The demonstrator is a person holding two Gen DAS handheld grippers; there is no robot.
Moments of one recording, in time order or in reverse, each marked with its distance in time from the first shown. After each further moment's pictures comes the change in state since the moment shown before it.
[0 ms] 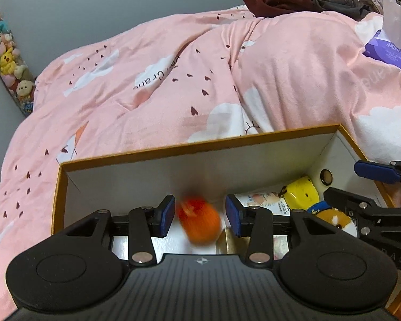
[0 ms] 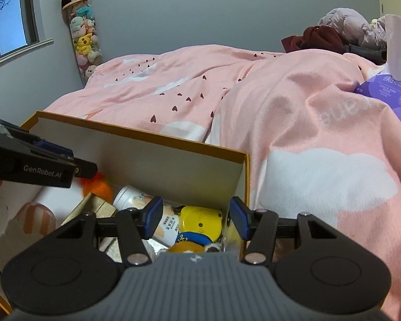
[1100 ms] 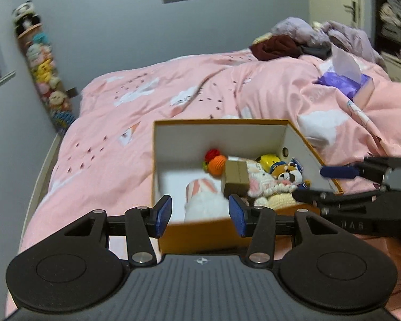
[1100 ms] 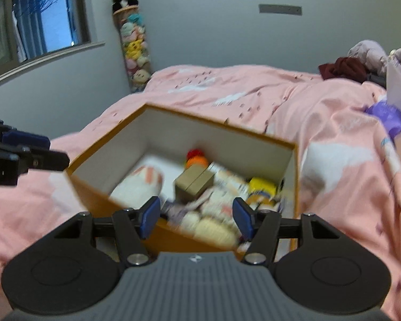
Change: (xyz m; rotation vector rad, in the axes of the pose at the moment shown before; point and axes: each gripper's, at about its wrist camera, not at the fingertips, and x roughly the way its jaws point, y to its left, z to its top) left arm -0.202 0.009 -0.123 -0.078 -0.180 0.051; right arm -0.138 0.066 -0.052 -0.095 -0.035 0.161
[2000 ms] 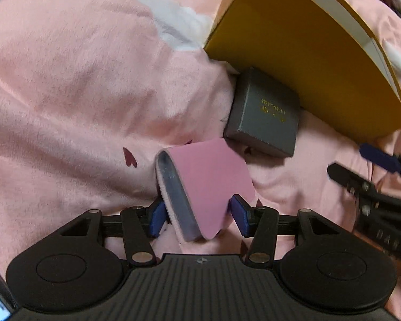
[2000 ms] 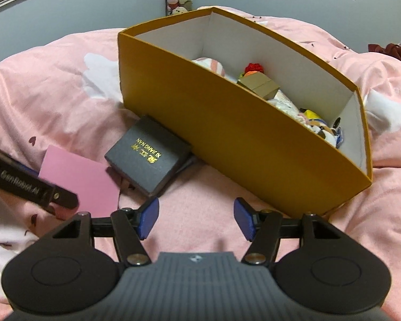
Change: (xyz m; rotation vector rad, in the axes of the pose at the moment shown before) left arm 0.066 0.047 -0.149 -0.472 0.497 -0.018; right arm 0.030 0.059 -0.079 -0.226 0.231 0.044
